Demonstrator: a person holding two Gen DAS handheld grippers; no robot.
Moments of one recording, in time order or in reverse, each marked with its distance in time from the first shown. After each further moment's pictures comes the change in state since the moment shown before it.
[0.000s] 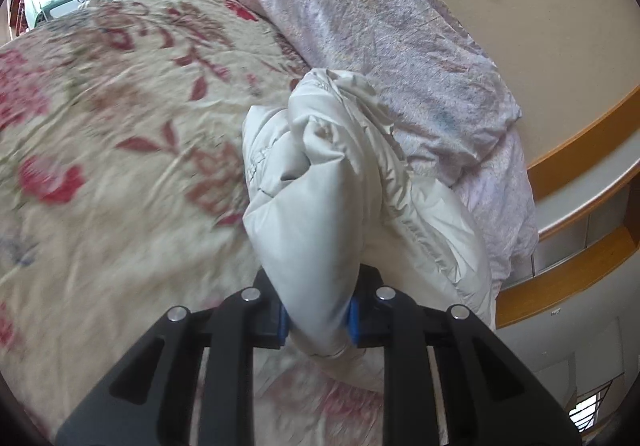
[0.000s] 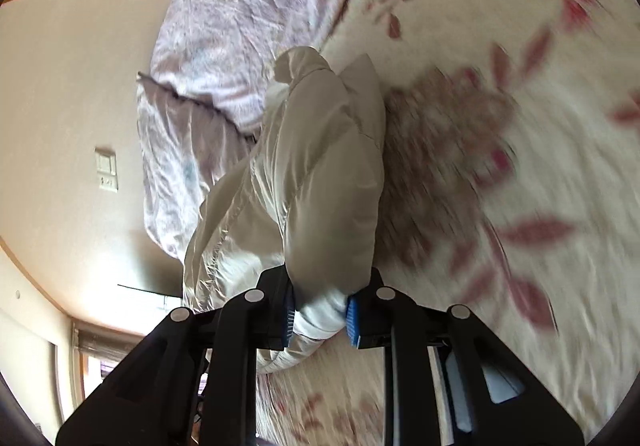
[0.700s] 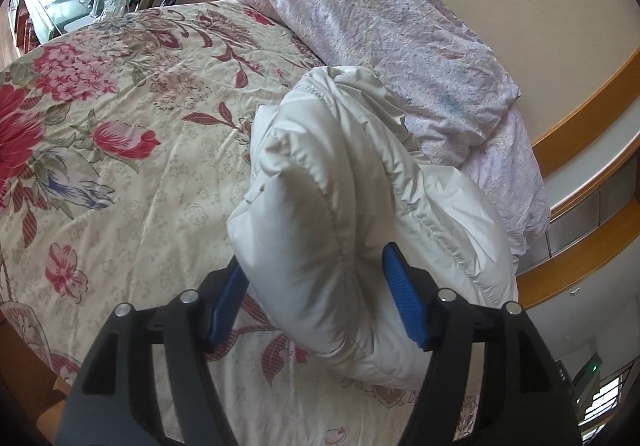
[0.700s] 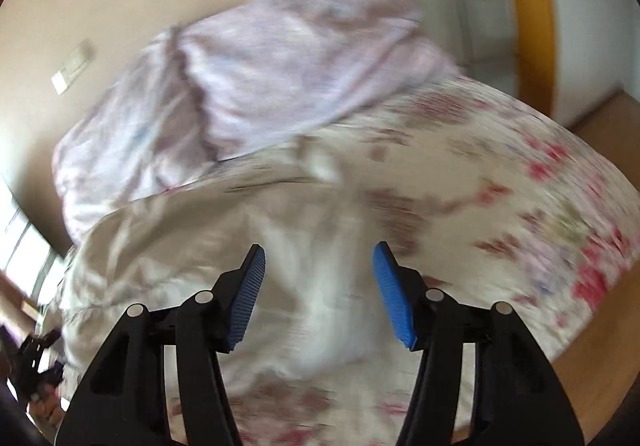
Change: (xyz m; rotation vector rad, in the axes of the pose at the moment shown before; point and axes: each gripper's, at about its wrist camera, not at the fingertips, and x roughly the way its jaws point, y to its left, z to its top) left arm -0.032 0.014 -0.029 0.066 -0.018 0.048; right arm -0.034 0.106 -0.073 -0.613 -0.299 -0.453
